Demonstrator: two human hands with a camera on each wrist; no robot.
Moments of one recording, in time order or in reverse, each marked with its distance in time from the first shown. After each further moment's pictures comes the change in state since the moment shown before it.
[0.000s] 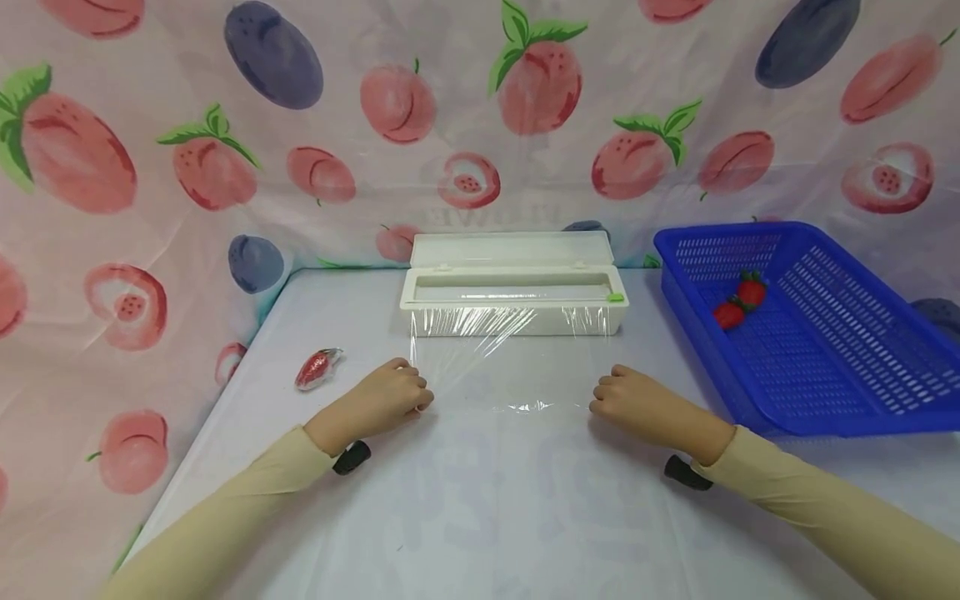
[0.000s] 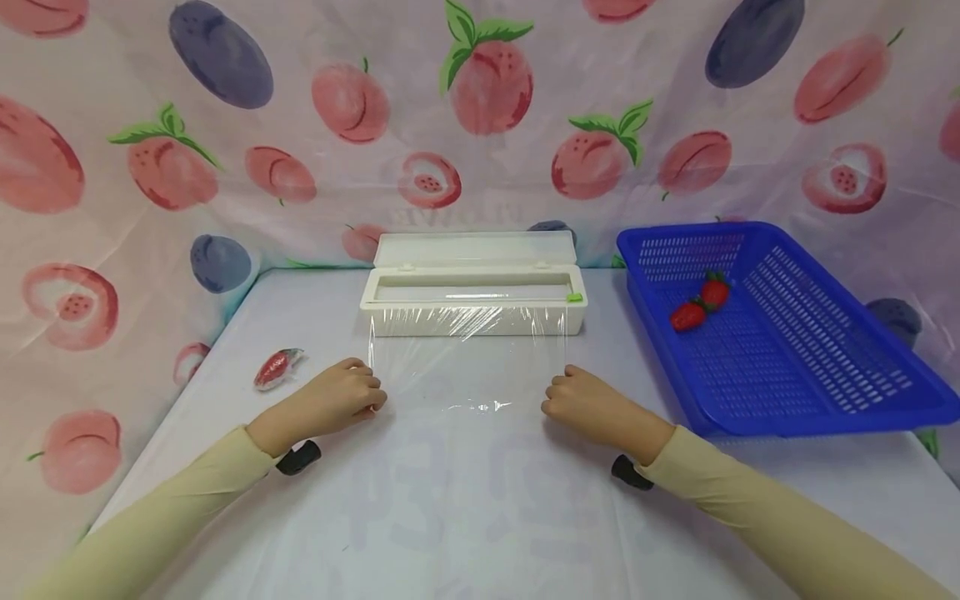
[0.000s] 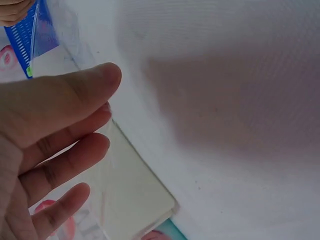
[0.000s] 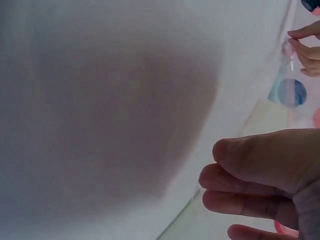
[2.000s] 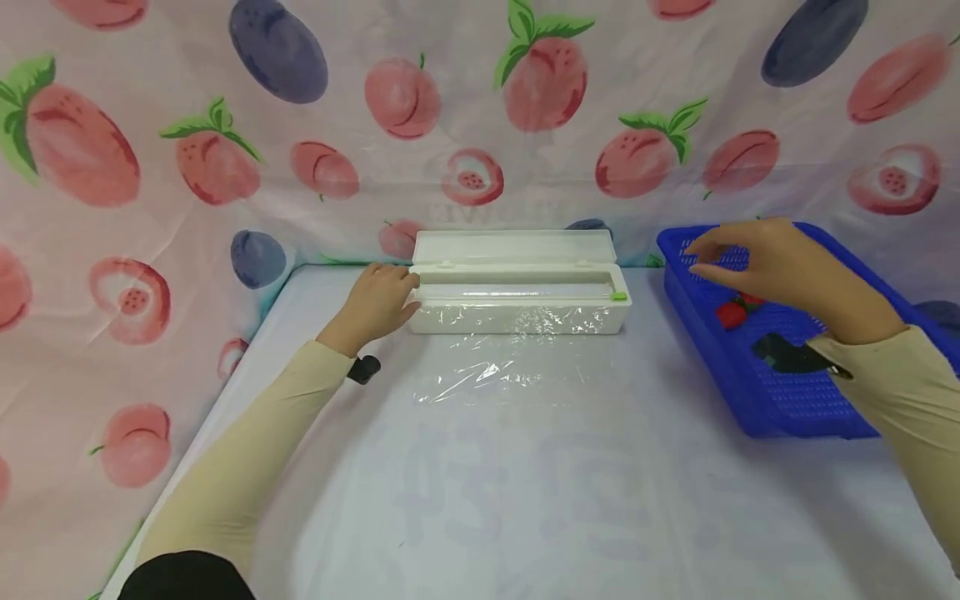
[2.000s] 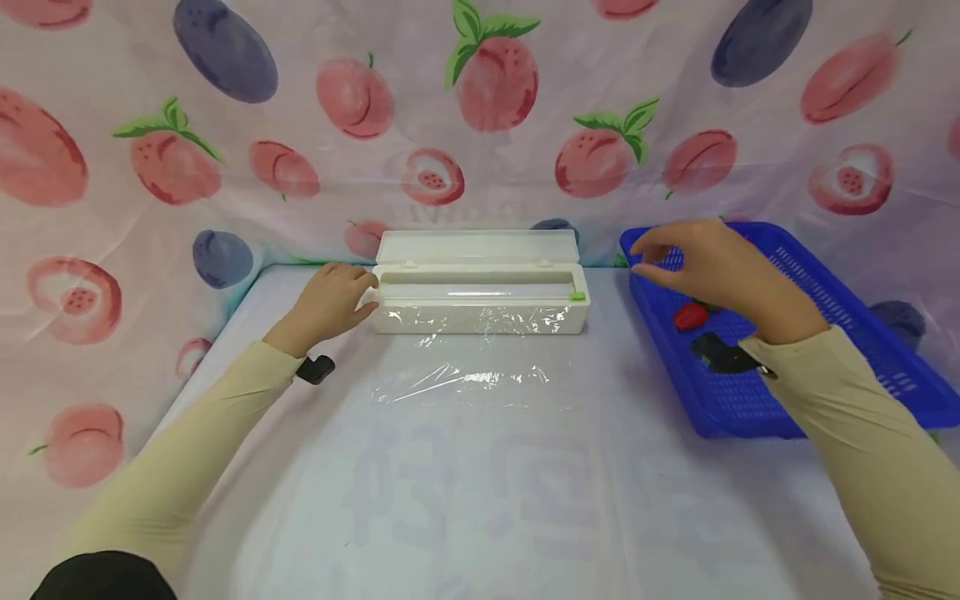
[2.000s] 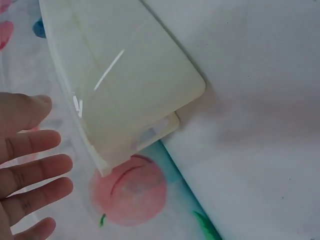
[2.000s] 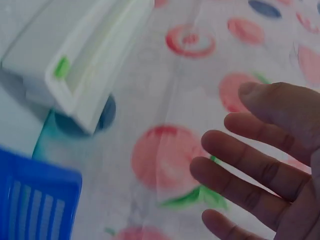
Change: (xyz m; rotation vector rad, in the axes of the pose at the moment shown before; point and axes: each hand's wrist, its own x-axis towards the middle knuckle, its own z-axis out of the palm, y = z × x) left_hand 0.043 -0.089 -0.019 0.025 0.144 -0.412; right_hand -0.040 0.130 -0.108 0.378 0.073 0.668
